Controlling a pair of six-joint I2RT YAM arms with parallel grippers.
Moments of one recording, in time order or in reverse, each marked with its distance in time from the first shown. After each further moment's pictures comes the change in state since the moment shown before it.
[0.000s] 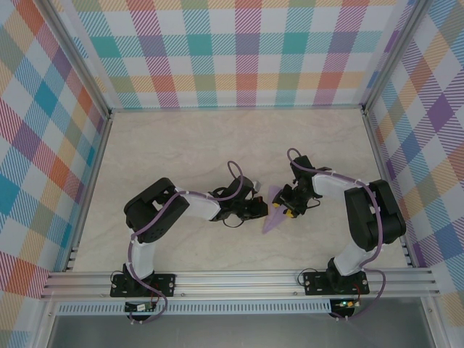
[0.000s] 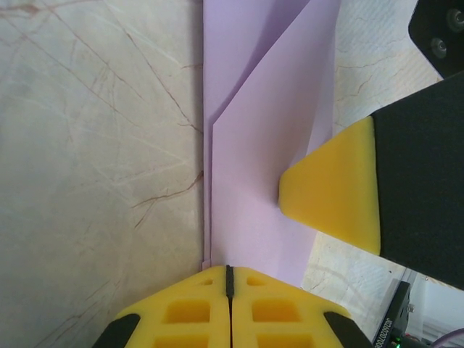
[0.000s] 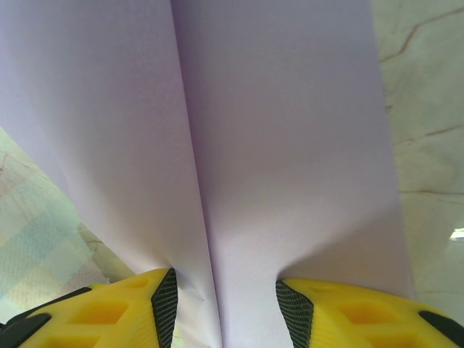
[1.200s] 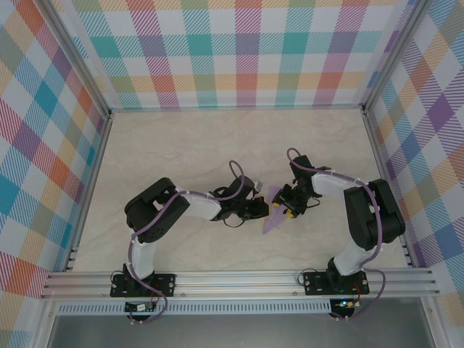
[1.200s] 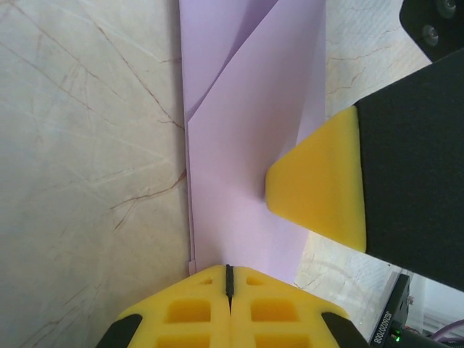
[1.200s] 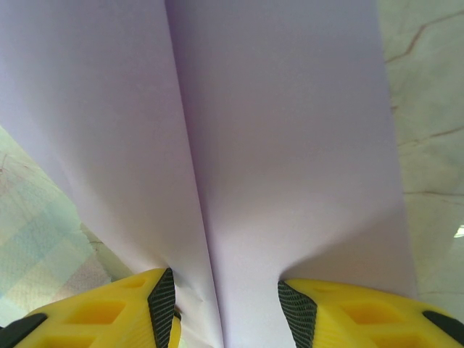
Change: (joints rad) left arm -0.006 0.004 0.014 -0.016 0.013 0.019; right arm 0.002 0.007 0.008 -0.007 0.000 0.000
